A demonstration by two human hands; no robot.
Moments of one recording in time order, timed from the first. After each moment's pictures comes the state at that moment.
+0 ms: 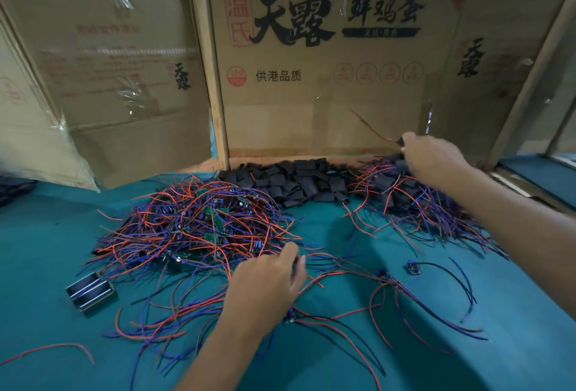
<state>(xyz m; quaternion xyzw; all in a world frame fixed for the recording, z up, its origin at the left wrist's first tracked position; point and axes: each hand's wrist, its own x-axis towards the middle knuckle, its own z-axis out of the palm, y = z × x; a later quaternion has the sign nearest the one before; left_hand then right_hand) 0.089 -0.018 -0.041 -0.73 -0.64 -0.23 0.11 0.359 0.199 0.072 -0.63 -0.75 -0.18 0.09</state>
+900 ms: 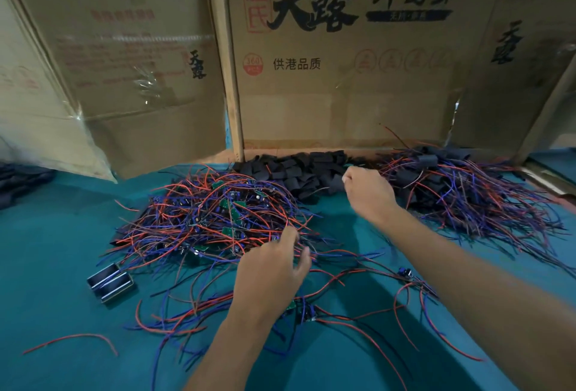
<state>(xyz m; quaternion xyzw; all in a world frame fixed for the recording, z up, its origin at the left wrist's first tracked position) 0.064 0.000 -0.054 -0.69 -0.67 -0.25 0.09 0.230 0.178 -0.007 -0.59 -0.78 -0.01 0.20</state>
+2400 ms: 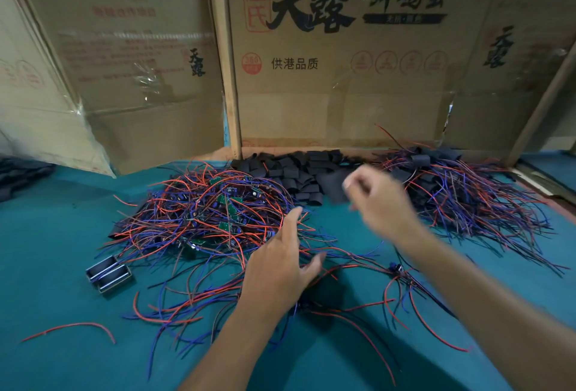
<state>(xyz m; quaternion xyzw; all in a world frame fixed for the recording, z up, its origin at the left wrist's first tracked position) 0.084 -0.006 -0.051 -0.69 -0.63 -0.36 0.01 0.254 0.099 0.014 -0.47 -0.75 0.19 0.43</state>
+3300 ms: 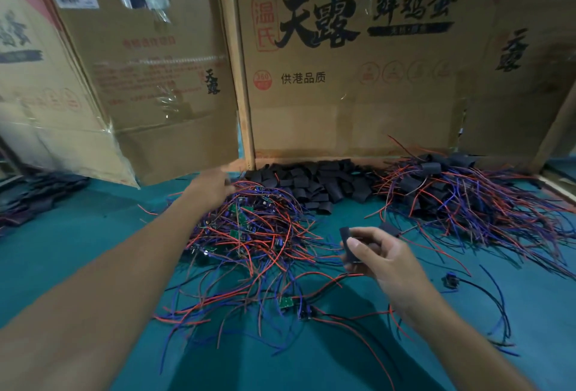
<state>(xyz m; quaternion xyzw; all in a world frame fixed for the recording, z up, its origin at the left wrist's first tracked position) -0.073 0.095 0.038 -0.60 -0.80 -0.10 -0.01 0.269 0.042 -0.042 -0.35 -0.55 0.58 0.49</state>
